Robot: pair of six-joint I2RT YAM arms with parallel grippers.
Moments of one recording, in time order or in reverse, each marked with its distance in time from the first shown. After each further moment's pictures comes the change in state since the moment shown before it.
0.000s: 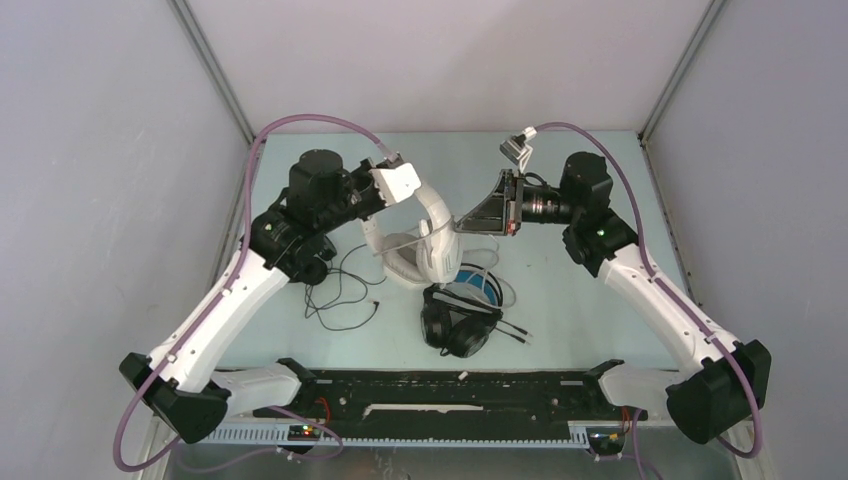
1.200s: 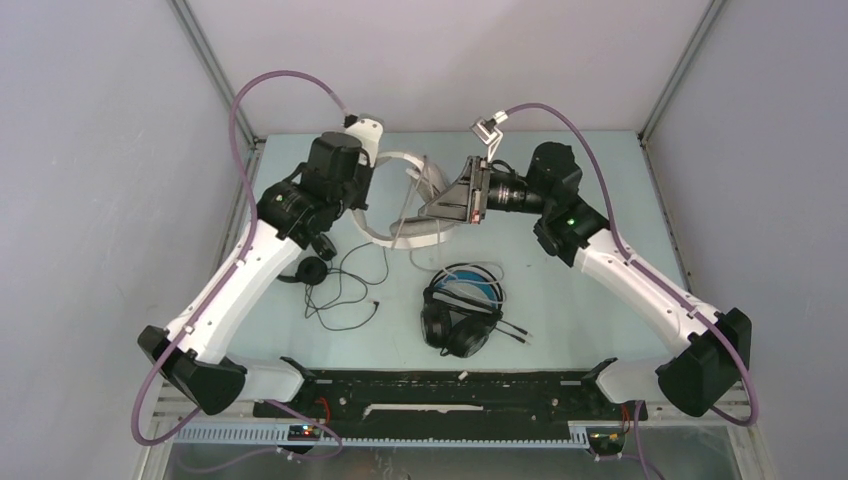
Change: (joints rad) left arm 0.016 0.152 0.186 -0.298 -0.488 -0.705; right arm 0.161 0.137 0.140 0.142 0.159 -0.087
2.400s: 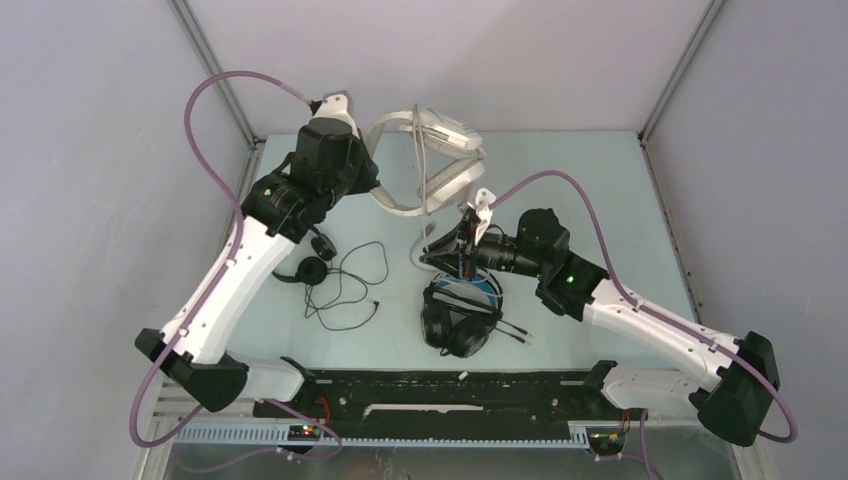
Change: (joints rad) left arm 0.004 0.022 0.119 -0.005 0.049 -0.520; right arm 0.235 -0.206 -0.302 -0.045 0.398 -0.802
